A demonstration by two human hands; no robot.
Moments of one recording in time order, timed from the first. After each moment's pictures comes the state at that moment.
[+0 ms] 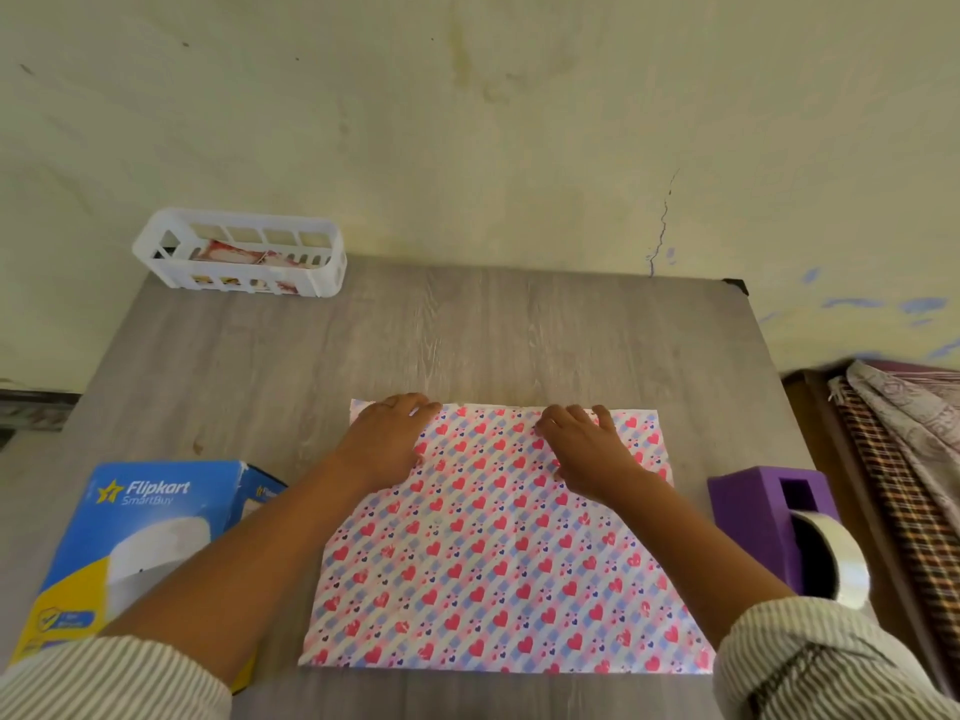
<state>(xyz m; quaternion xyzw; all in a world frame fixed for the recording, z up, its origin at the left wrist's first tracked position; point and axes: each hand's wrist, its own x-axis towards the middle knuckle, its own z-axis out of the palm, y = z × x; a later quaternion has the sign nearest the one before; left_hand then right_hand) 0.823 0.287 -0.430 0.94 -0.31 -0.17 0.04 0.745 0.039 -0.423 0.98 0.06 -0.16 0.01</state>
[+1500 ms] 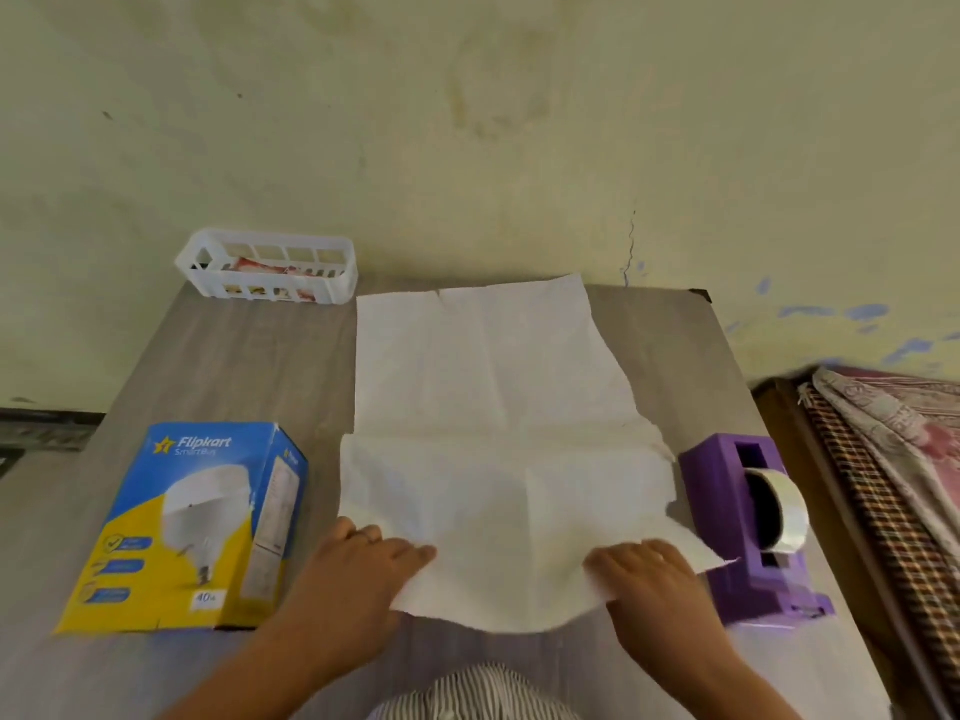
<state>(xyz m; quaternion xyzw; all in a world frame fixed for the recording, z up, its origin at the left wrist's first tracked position) 0.647 0.351 -0.360 0.90 -0.43 -0.05 0.02 0.545 0.062 -0.365 1.00 0.04 -0.05 -0.05</state>
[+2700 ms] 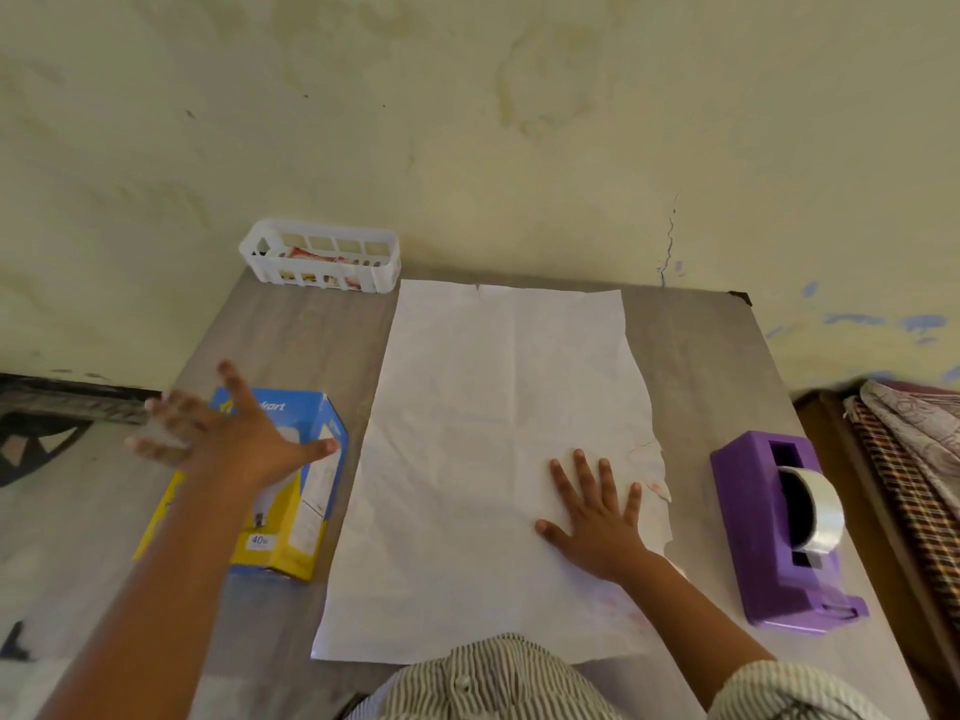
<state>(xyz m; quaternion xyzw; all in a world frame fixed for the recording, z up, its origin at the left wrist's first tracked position) 0.735 0.439 -0.342 0.97 0.19 -0.13 0.08 0.616 0.078 -0.455 0.97 -0.04 -0.24 -0.10</state>
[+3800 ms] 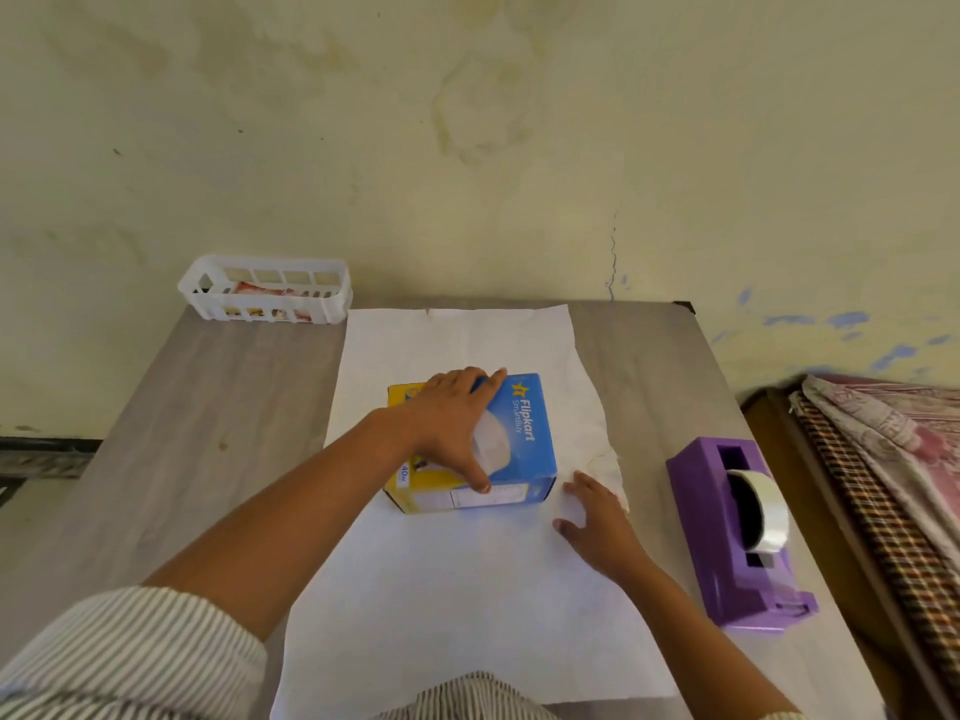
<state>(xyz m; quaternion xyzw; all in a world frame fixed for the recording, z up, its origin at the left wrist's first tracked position) 0.775 0.234 -0.330 0.89 -0.42 -0.18 0.02 0.618 0.043 -0.432 0.94 -0.17 -0.13 -0.27</state>
